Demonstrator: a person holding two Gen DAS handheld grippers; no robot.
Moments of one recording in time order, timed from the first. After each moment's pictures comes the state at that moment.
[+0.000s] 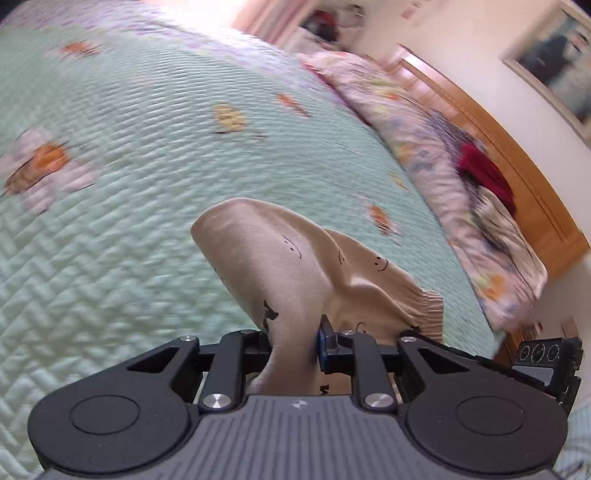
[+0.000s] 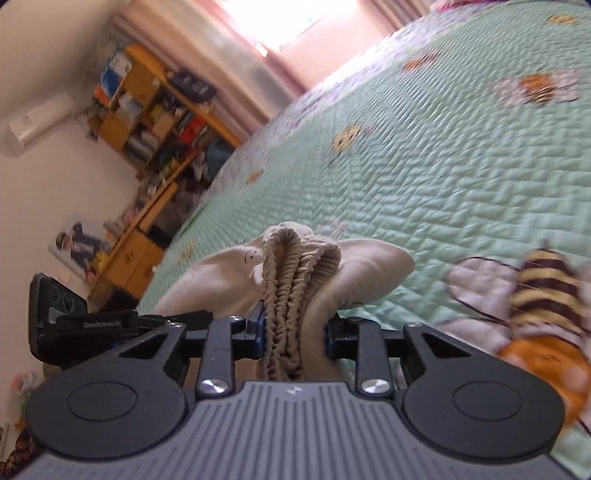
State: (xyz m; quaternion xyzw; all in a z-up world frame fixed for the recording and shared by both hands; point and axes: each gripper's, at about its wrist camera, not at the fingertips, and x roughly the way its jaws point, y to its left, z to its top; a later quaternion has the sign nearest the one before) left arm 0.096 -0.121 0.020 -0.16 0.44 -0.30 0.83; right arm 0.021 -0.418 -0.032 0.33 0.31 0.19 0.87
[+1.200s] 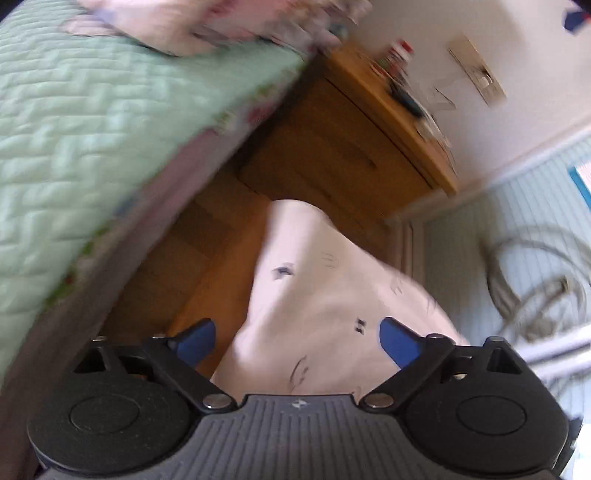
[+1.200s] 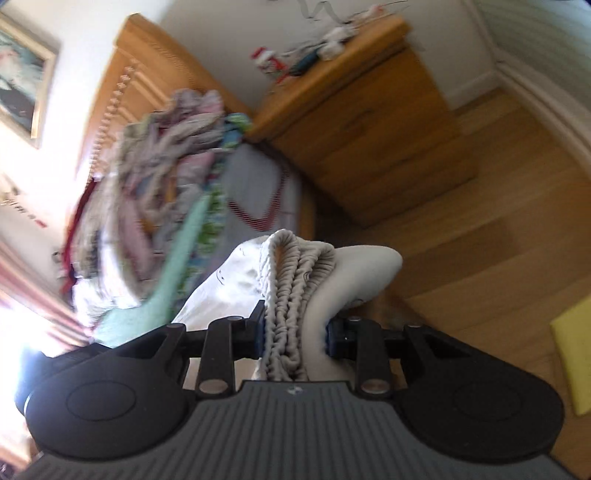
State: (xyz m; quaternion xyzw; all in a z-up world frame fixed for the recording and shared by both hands) left arm -0.112 -0.783 -0.099 0.05 0.56 -0.58 0.59; right arm -0.432 -0.819 -0.138 0.50 0.06 -0.43 0.75
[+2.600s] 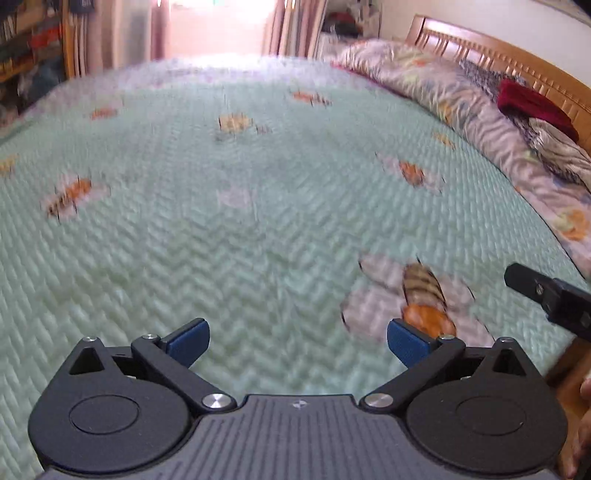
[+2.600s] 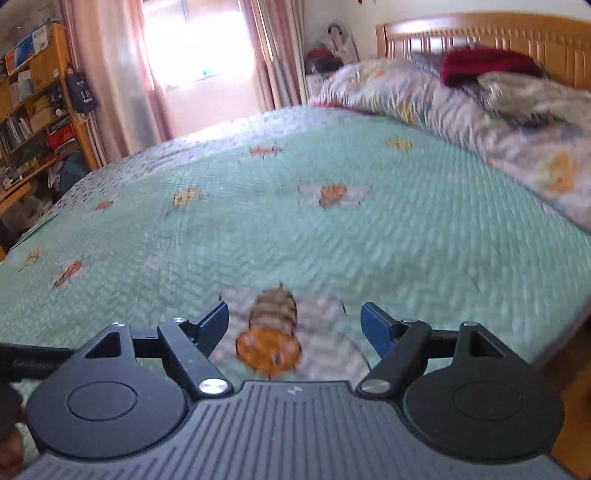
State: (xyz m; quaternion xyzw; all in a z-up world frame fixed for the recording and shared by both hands) left arm 0.017 -0.236 0.007 0.00 0.41 -0.14 0.90; right arm -0.044 -0.440 0.008 0.11 0.27 -0.09 0.95
